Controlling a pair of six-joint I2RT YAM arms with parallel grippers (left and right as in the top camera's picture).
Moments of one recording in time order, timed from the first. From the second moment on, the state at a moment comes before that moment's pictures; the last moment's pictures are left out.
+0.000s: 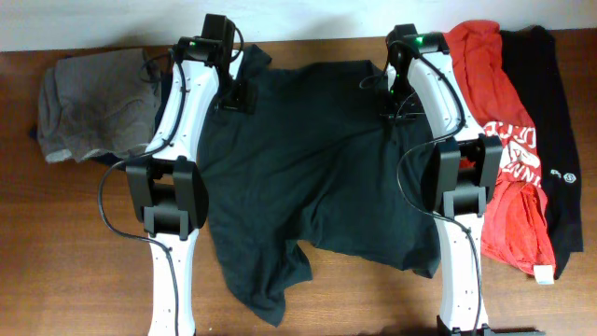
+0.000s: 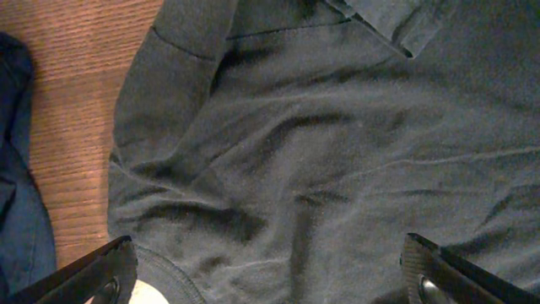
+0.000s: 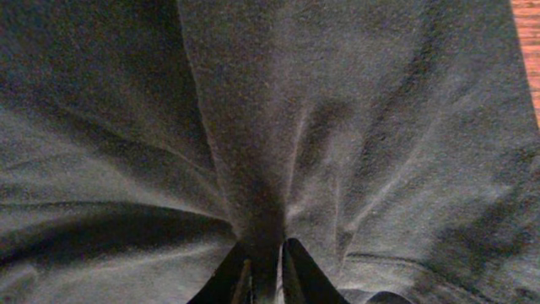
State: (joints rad) left arm -0.18 2.50 2.42 -1.22 -0.05 0.02; right arm 0.09 2.57 2.43 -1.42 0.02 0.11
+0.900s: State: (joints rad) left arm -0.18 2.50 2.42 -1.22 -0.05 0.02; right arm 0.09 2.57 2.43 -1.43 0.02 0.08
